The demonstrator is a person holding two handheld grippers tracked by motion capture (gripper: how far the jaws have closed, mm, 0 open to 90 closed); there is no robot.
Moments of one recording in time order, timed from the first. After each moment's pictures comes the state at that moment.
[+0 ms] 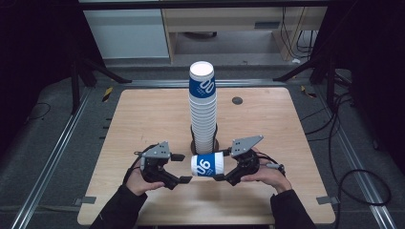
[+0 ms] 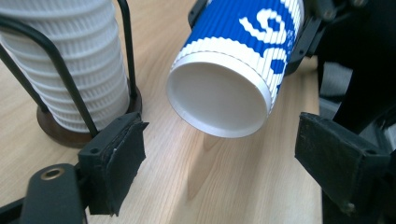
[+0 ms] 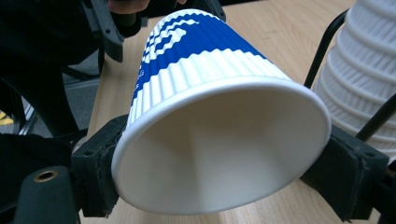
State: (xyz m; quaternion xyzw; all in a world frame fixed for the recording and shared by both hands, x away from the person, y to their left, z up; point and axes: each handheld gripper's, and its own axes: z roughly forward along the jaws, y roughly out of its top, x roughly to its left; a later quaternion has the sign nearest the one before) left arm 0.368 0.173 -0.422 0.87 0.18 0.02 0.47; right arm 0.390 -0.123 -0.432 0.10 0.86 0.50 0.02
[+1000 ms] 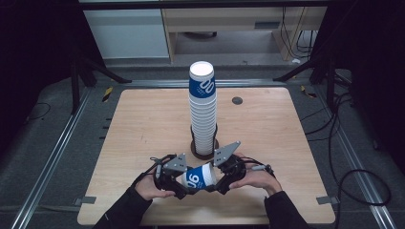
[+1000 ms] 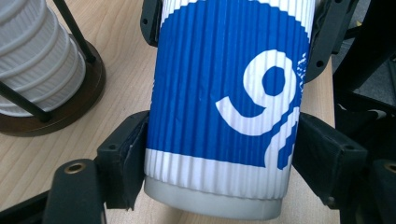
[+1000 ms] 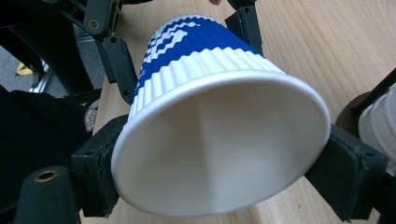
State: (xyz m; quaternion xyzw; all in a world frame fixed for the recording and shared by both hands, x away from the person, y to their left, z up) left arm 0.361 0.145 -0.443 0.91 0.12 0.02 0.39; right arm 0.383 -0.085 -0.445 0.06 0.90 0.43 -0.02
